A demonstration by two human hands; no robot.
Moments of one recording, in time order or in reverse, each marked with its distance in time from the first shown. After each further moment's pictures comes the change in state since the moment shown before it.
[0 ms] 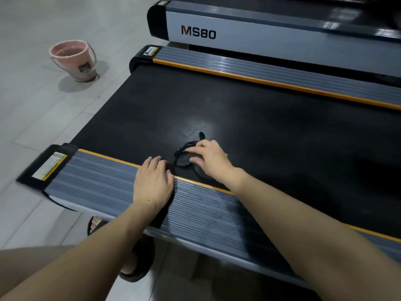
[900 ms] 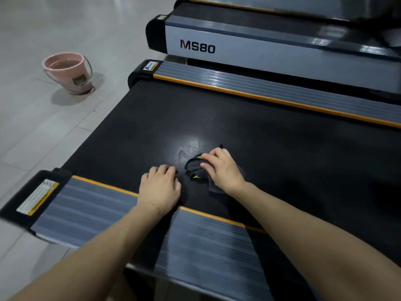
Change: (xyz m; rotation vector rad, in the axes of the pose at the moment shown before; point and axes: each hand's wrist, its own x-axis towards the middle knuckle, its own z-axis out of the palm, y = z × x) left_hand 0.072 -0.005 -0.007 0.085 -0.115 0.066; right_hand 0.041 0.041 0.016 -0.076 0.283 -0.075
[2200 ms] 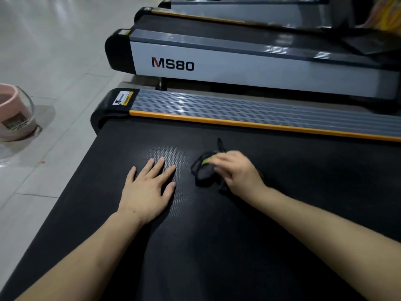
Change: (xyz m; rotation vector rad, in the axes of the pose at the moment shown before) left_hand 0.272 -0.088 0.014 -0.018 -0.042 0.318; right_hand 0.183 0.097 0.046 -0.188 -0.002 -0.092
